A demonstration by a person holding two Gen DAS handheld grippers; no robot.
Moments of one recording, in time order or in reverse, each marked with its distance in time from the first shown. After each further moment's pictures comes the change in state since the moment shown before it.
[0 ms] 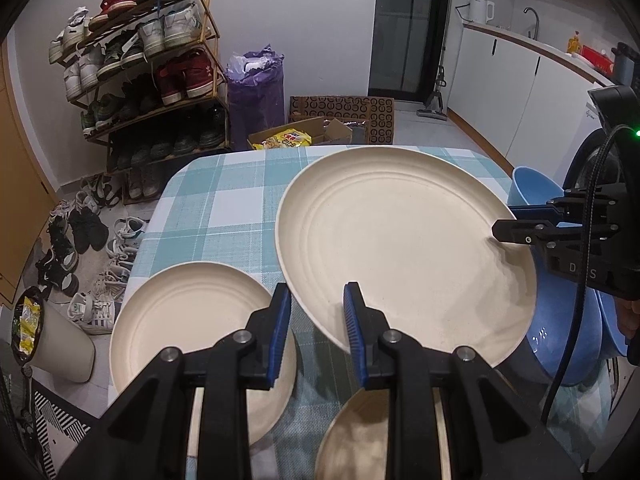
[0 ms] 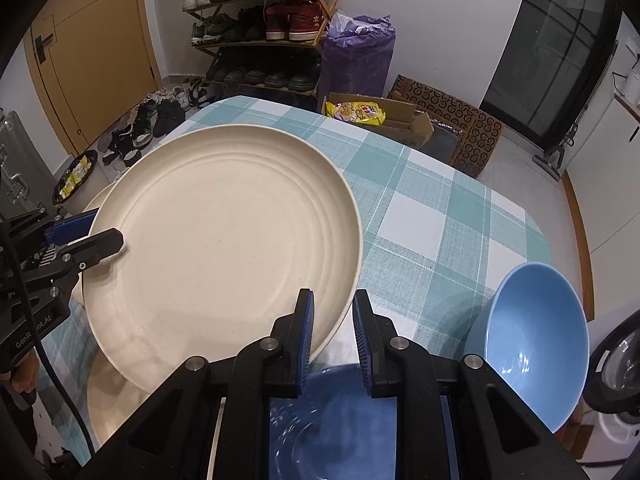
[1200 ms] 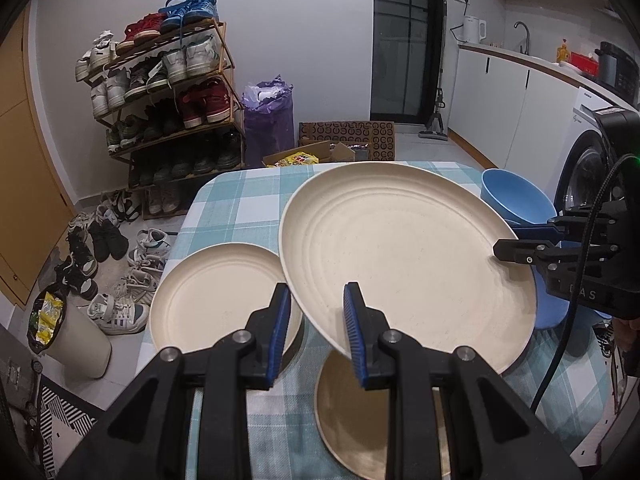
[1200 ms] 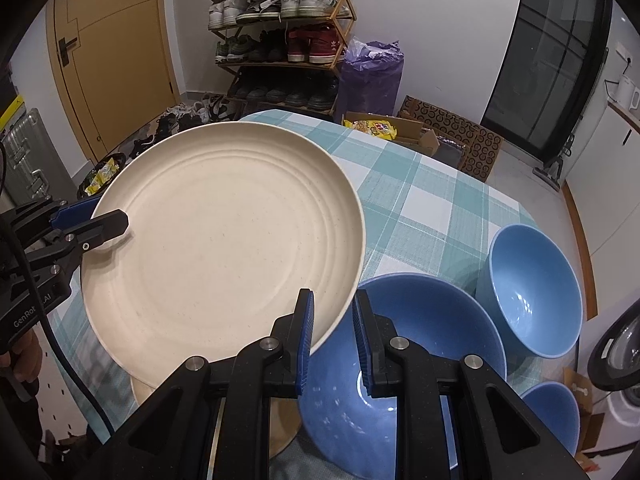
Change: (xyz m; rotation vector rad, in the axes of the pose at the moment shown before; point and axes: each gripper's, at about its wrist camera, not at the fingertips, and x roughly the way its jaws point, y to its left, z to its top) left arm -0.084 -0.008 -0.051 0.009 -0.109 0.044; right arm -0.076 0.046 -0.067 -0.009 -0.092 0.022
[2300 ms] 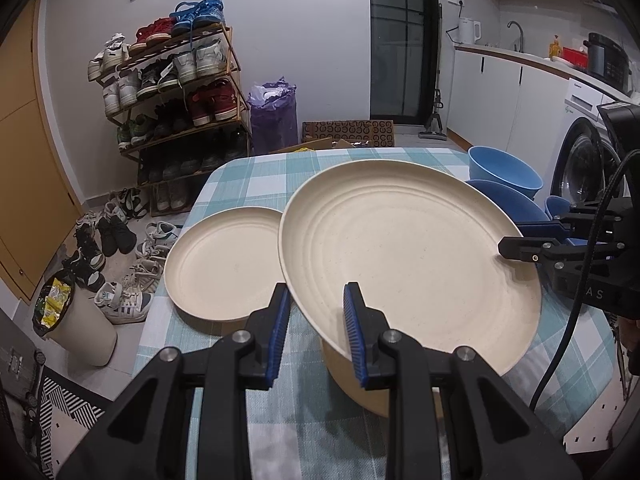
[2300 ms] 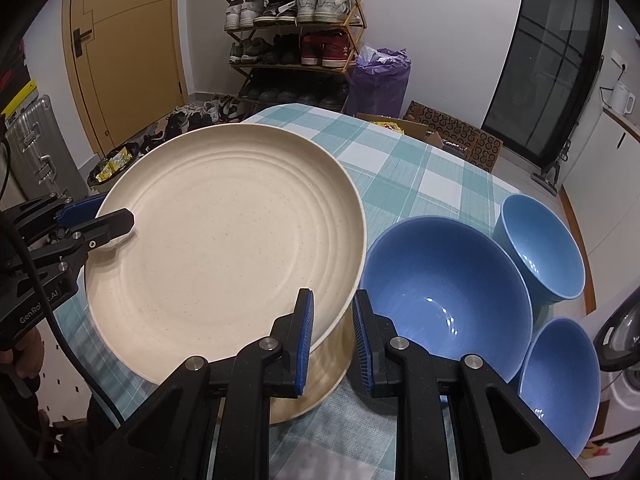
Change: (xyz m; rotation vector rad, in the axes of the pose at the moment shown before) left arm -0.032 -0.001 -0.063 0.011 -0.030 0.018; right arm -0.021 0.044 -0.059 -0.013 -0.037 -0.013
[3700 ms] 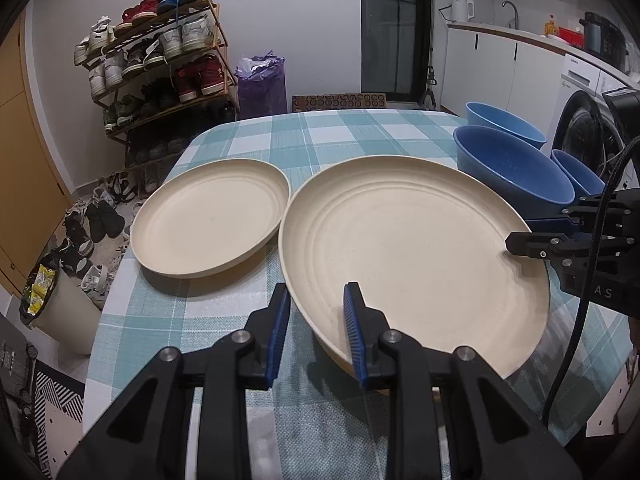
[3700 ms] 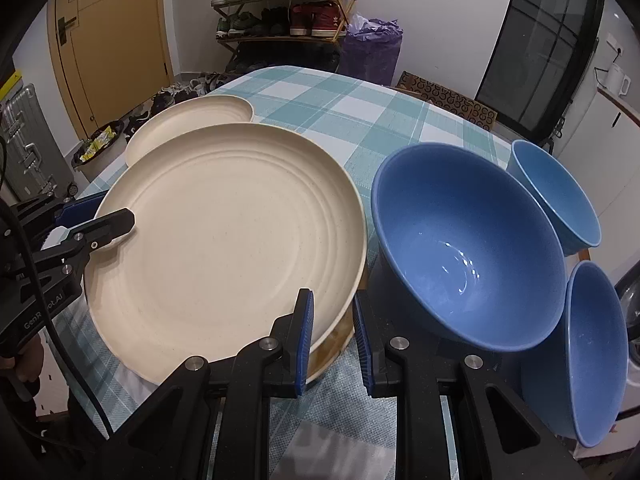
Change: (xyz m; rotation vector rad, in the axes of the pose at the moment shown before) left arm 0.042 -0.012 -0.041 0.019 0.068 -0.026; right arm 0.045 0.006 -0.047 0.023 0.078 -0.041
